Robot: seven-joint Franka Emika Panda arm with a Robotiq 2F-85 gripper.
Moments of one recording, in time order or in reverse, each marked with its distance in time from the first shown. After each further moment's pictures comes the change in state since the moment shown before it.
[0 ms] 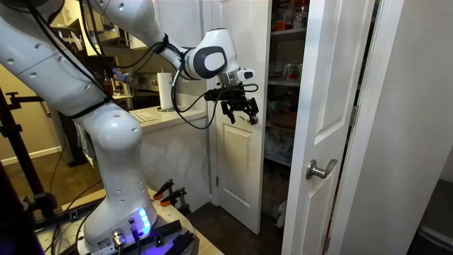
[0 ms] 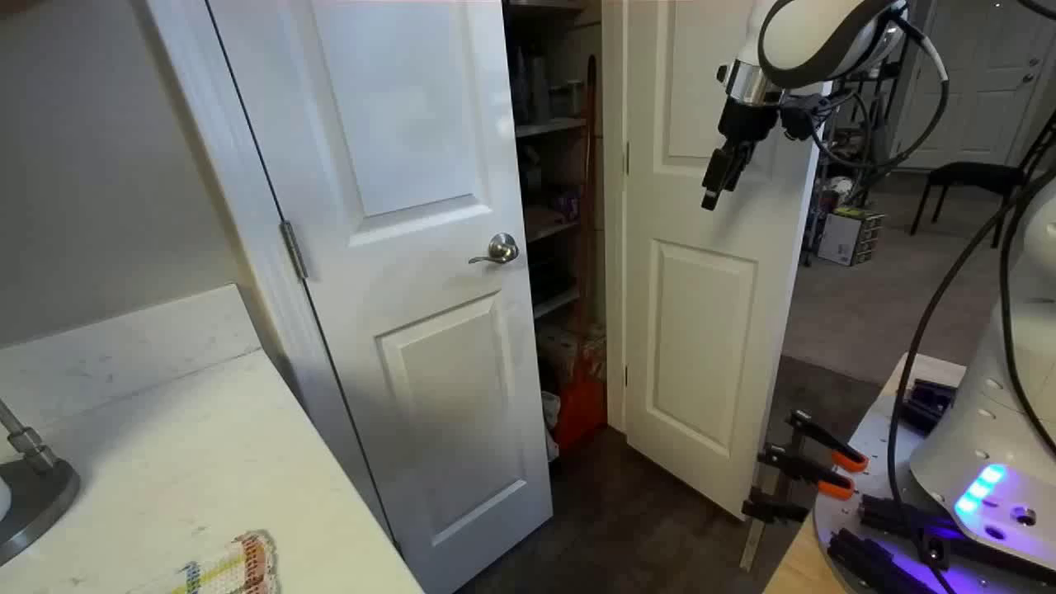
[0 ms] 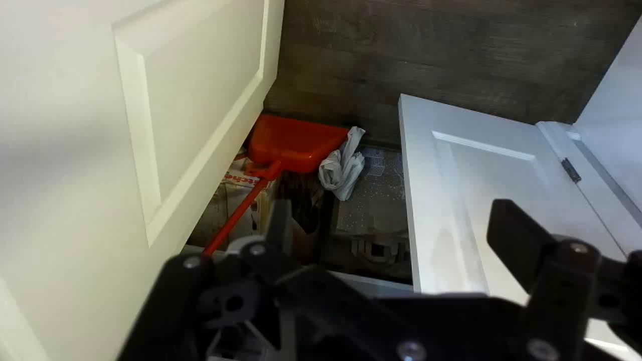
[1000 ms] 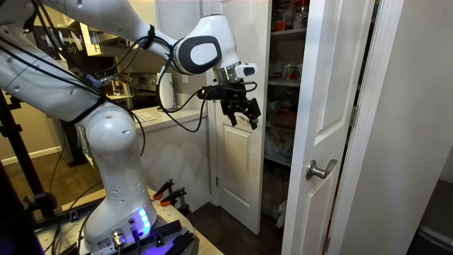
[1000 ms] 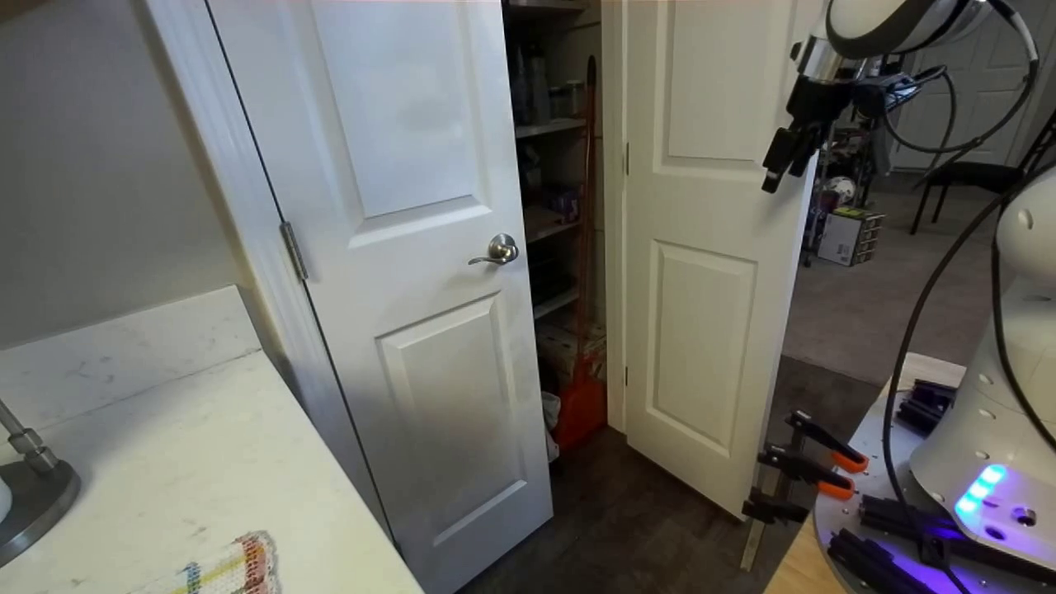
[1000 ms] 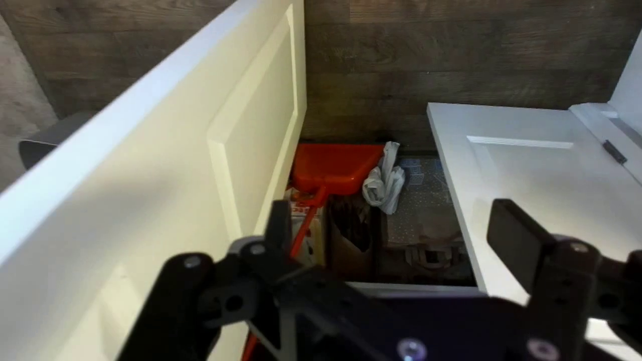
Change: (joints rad) arm -0.166 -0.198 -0.065 -0.070 -0.039 -0.128 -0.005
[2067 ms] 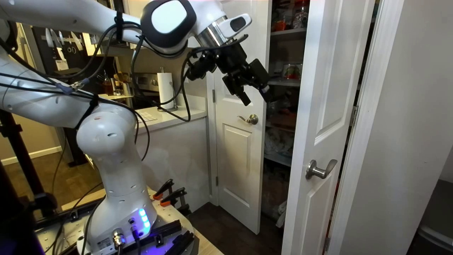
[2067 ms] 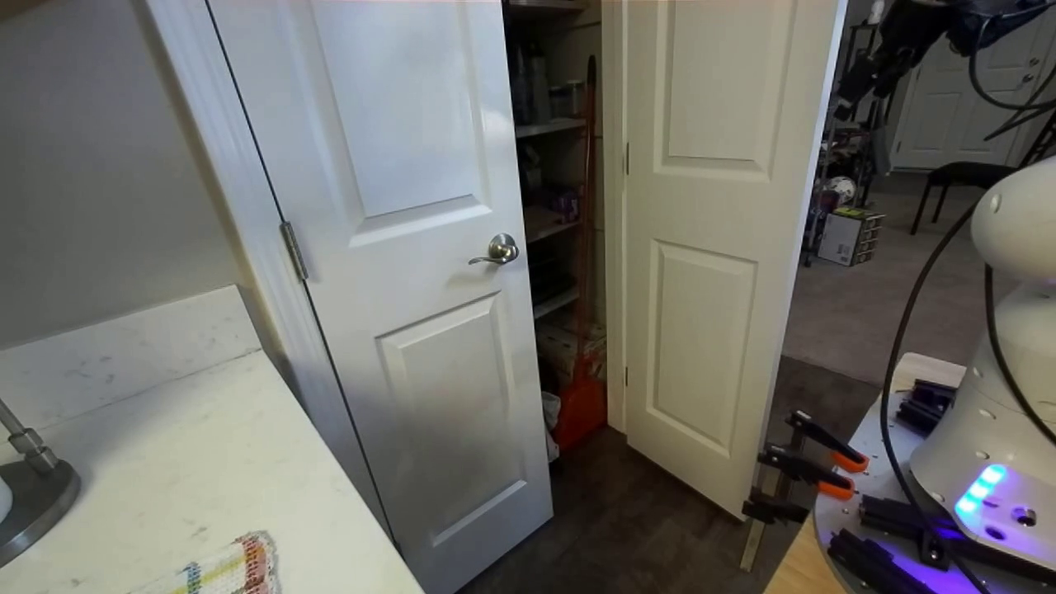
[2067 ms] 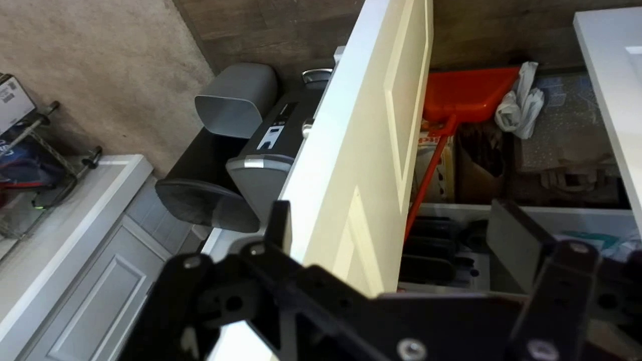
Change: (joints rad) arm -0.220 -0.252 -0.031 0.017 -0.153 0.009 0.005
